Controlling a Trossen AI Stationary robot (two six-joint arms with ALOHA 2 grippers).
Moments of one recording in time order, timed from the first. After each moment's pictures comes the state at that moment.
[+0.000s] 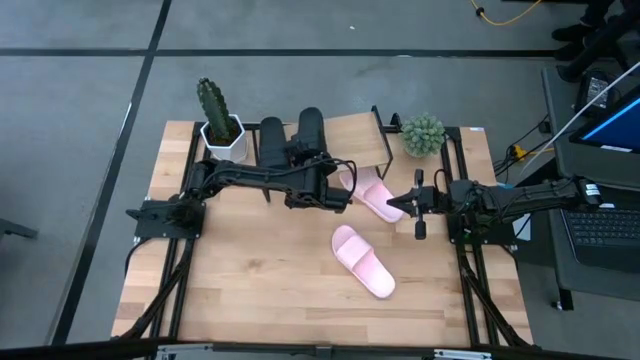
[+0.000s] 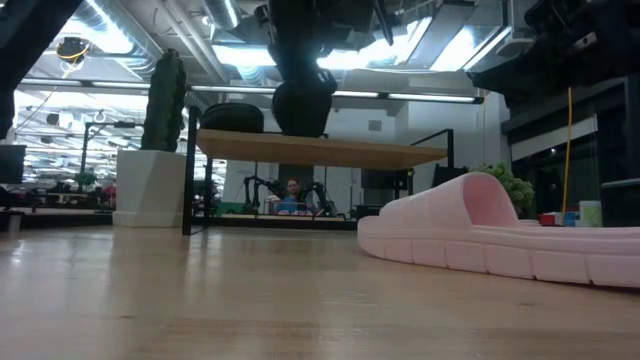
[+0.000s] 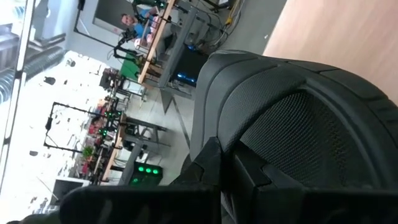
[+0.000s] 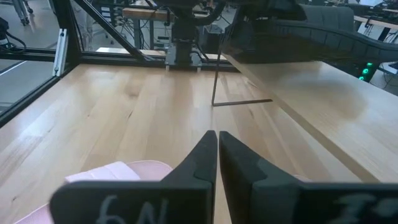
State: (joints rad) left arm -0.01 2.10 1.95 -1.56 -1.27 -0.67; right arm 0.07 0.54 0.24 0.14 0.14 -0.05
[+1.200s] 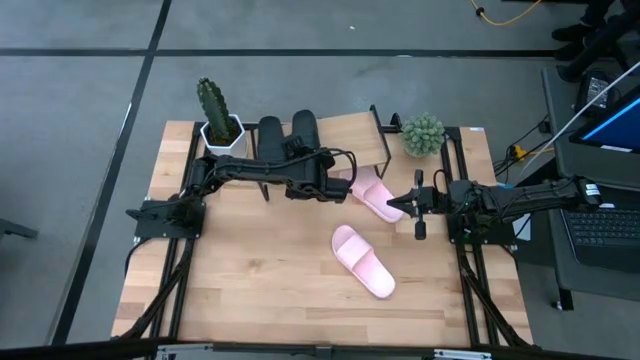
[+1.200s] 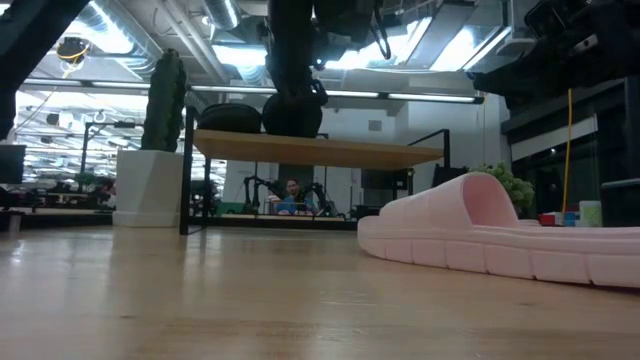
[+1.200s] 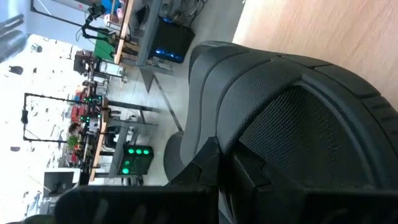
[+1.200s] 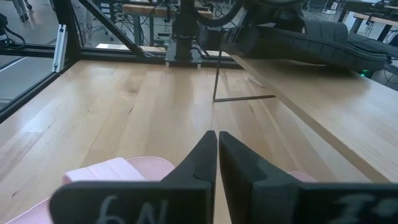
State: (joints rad) left arm 0.04 2.09 1.95 -1.57 -1.12 -0.57; right arm 0.07 0.54 0.24 0.13 0.14 -0.06
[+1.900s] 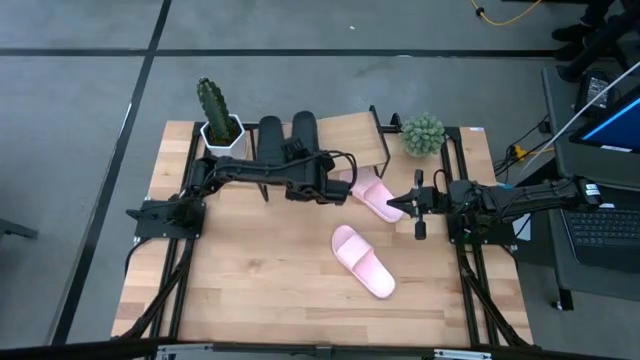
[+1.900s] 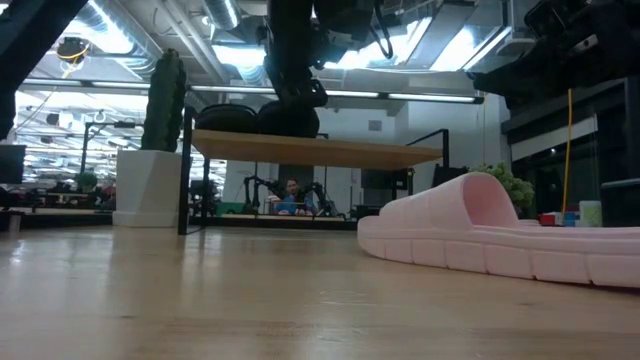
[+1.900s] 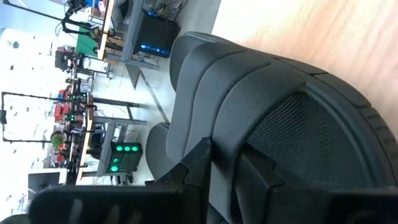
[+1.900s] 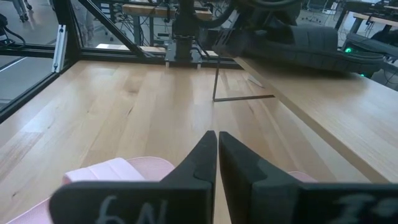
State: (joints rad) left arm 0.02 2.09 1.95 -1.57 -1.05 -0.57; right arm 0.07 0.54 0.24 0.13 0.14 -0.05
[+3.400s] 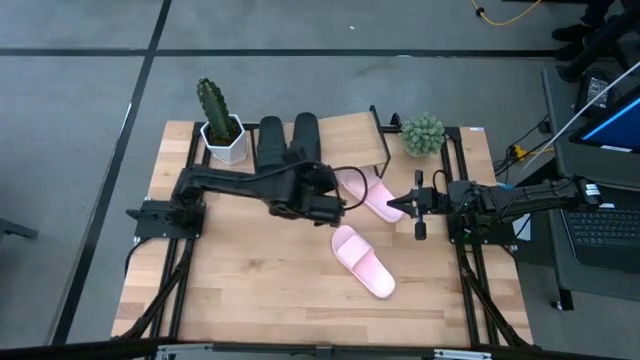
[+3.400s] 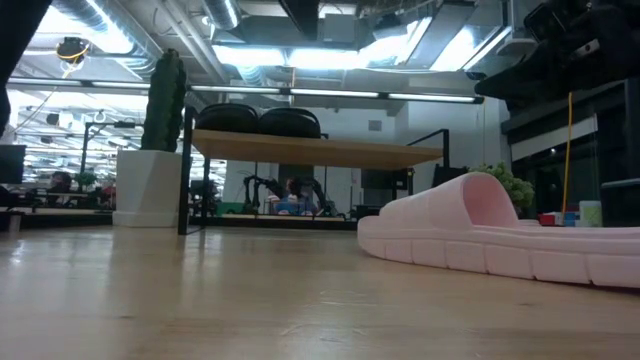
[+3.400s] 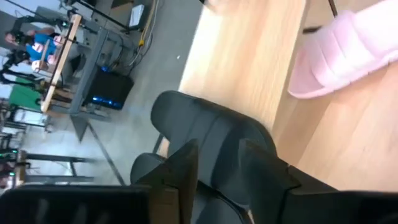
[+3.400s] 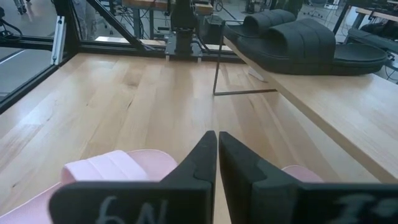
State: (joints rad) left arm -0.16 2.01 2.20 -1.57 -0.96 -0.45; right arm 0.07 0.54 0.24 0.10 0.14 -0.06
